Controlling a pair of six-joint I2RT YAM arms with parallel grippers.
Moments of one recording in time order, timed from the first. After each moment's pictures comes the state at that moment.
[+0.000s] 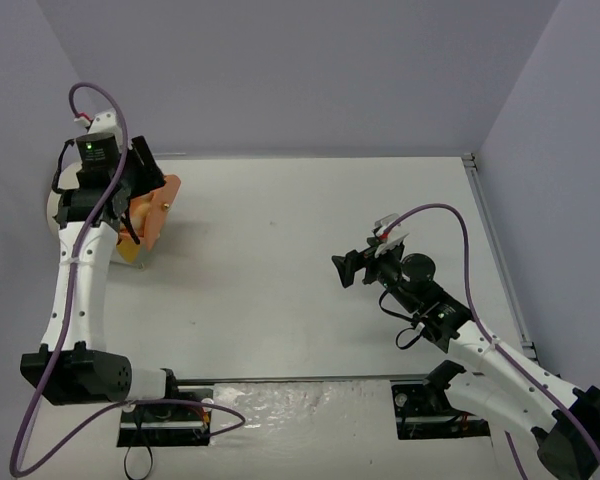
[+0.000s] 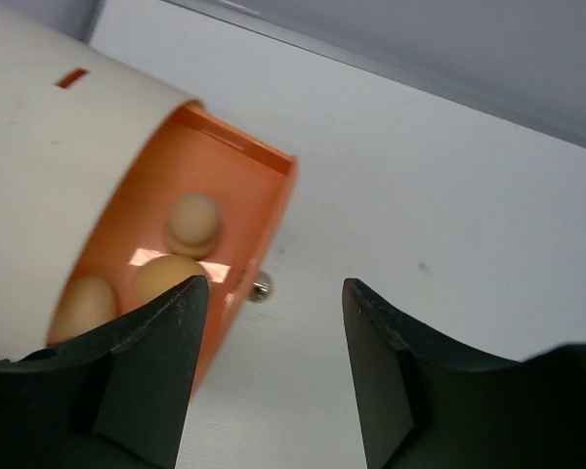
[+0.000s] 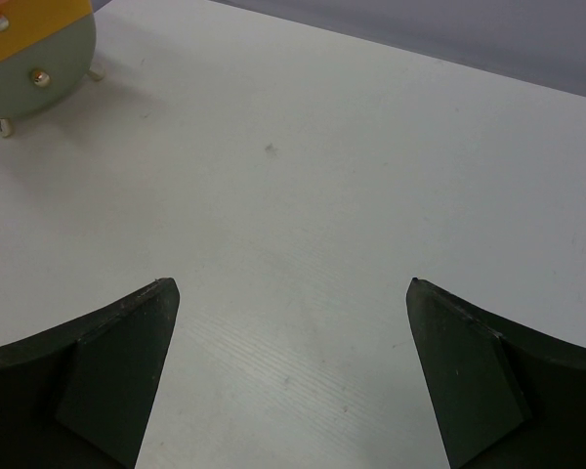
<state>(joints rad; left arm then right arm) 0.04 1.35 1.58 -0.71 -0.02 -0.28 0.64 0.84 0.50 0.19 0.06 0.10</state>
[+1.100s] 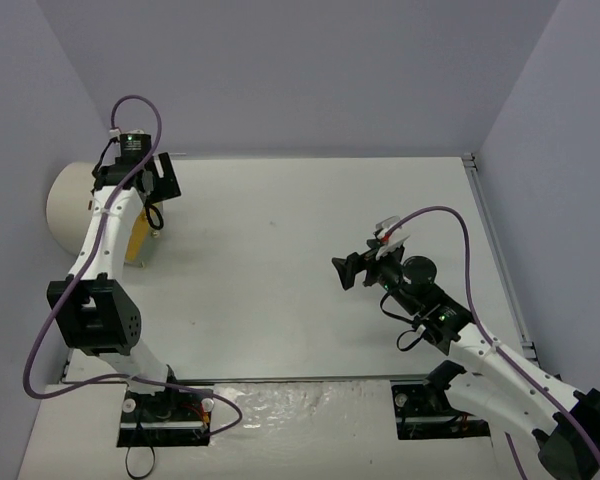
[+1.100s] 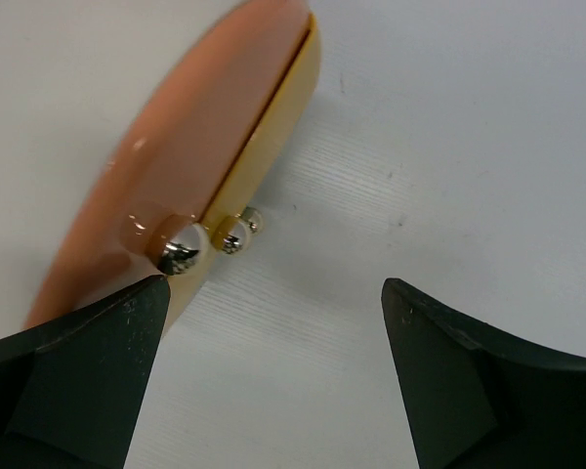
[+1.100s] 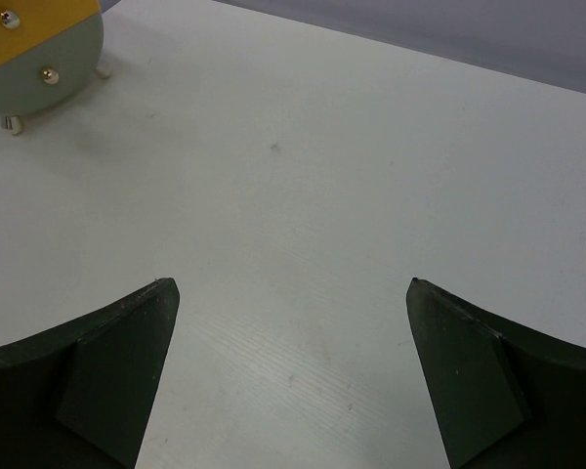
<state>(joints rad) 0.03 1.64 1.63 -0.81 -0.26 -0.25 0.63 0.82 0.48 0.19 0.05 0.11</state>
